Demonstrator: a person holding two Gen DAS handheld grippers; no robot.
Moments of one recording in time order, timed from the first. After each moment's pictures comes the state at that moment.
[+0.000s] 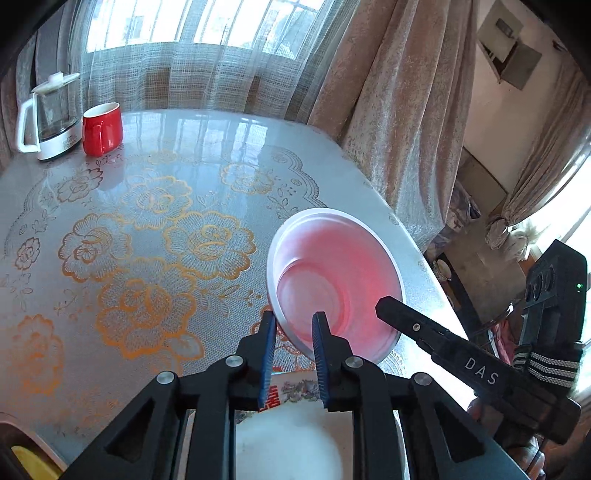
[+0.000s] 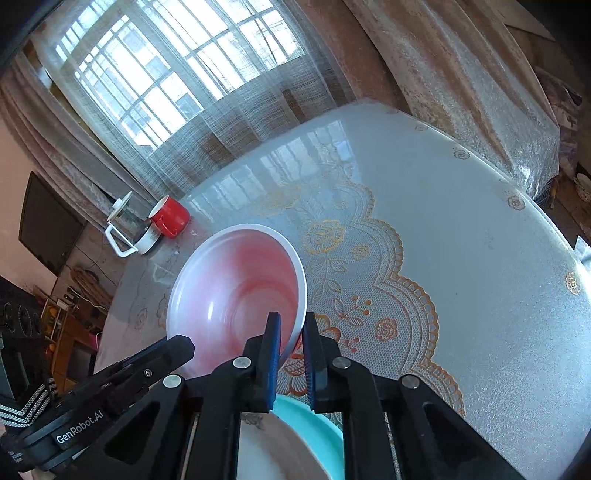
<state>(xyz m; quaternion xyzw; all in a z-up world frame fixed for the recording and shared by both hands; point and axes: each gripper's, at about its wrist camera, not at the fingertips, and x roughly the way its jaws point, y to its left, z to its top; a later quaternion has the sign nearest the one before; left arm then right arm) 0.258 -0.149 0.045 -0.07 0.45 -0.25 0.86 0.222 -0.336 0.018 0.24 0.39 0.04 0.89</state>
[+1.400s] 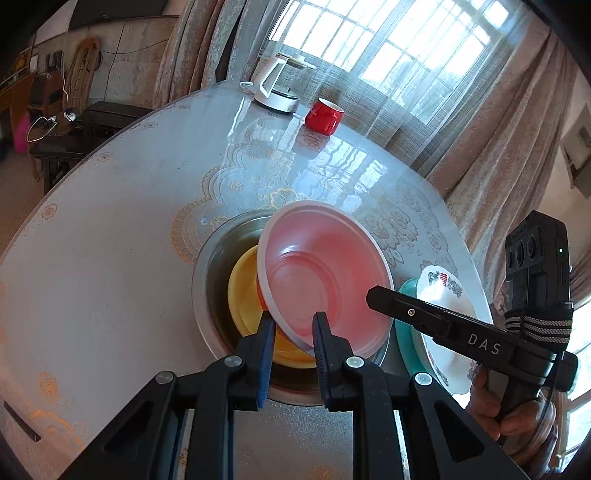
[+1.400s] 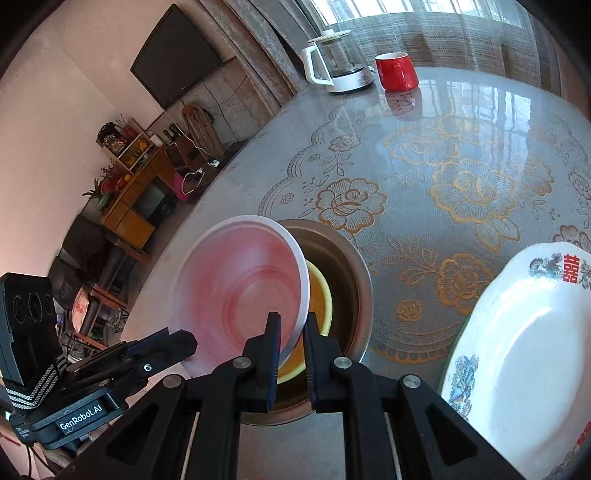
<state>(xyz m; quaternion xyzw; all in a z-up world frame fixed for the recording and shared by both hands) 0.070 0.115 0.010 -0.20 0.43 -0.06 0.88 0.162 -0.064 -0.008 0.07 0.49 0.31 0.81</state>
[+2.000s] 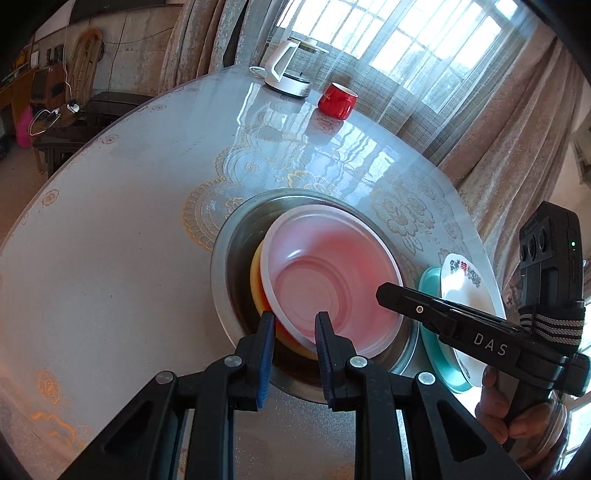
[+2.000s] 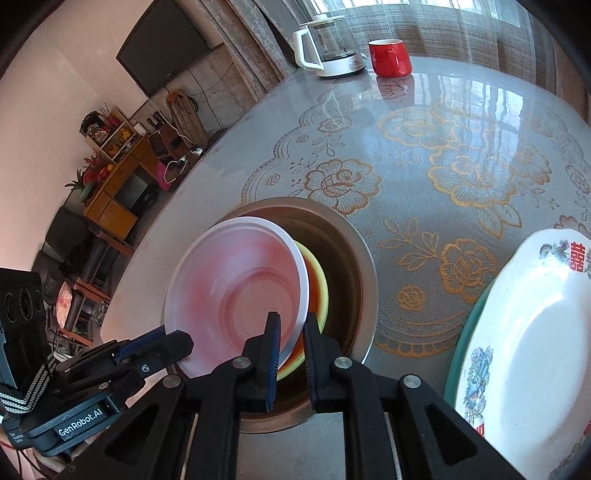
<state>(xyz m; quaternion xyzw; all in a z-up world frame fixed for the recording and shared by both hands) 0.076 0.124 -0.011 -0.20 0.46 -0.05 0.87 0.162 -0.050 -0.026 0.04 0.51 0.28 0.81</state>
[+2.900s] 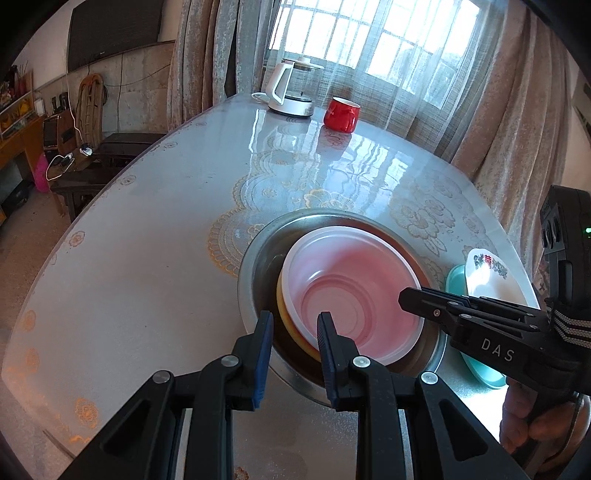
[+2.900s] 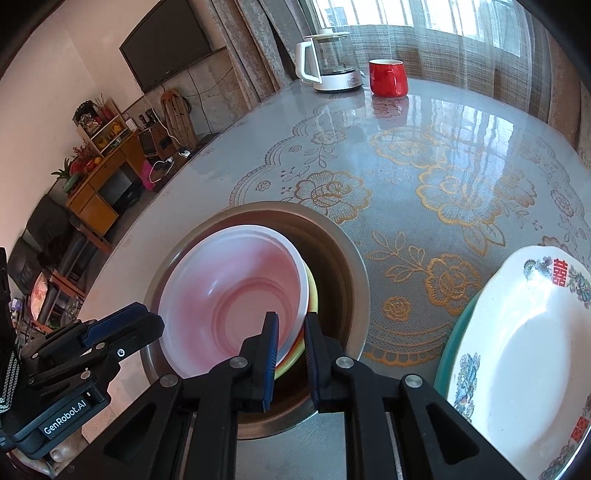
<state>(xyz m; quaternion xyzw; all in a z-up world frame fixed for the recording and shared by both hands) 0.068 0.120 -0.006 -0.12 0.43 -0.01 0.90 0.151 -0.045 -0.023 0.00 0.48 0.25 0.84</state>
